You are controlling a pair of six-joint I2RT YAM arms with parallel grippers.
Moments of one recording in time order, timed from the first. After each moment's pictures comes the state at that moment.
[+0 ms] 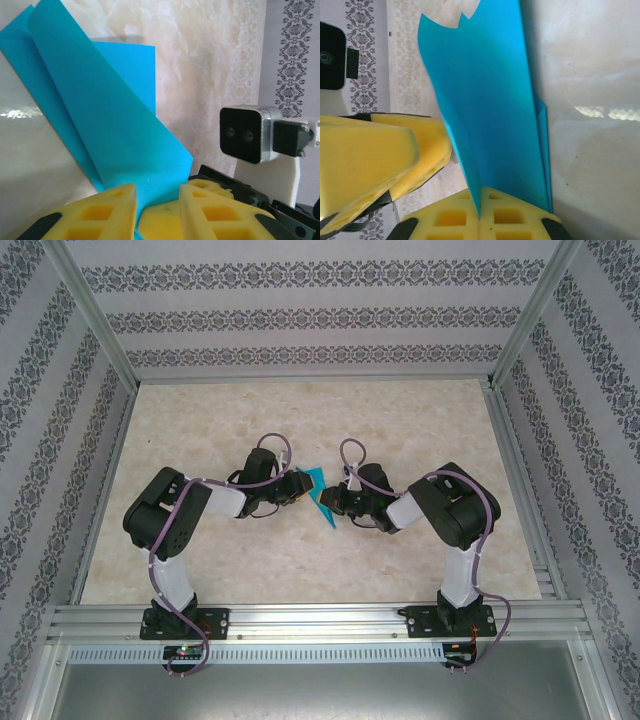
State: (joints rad) left arm -0.48 1.86 0.78 0.44 0.56 -1.01; right arm 0.53 1.94 0.64 0.74 -0.58 1.01
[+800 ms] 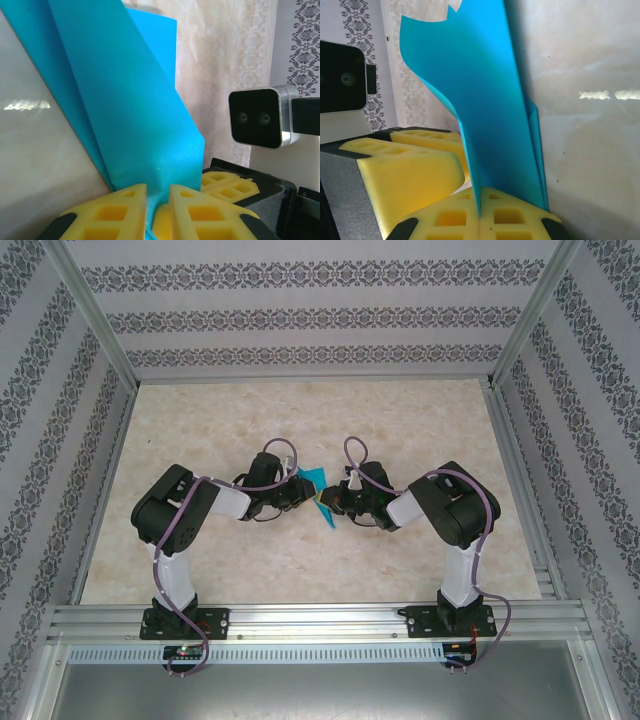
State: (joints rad) left arm -0.51 1.91 0.79 0.46 0.56 -1.00; right arm 0.53 1.95 0.66 0.70 -0.61 1.08
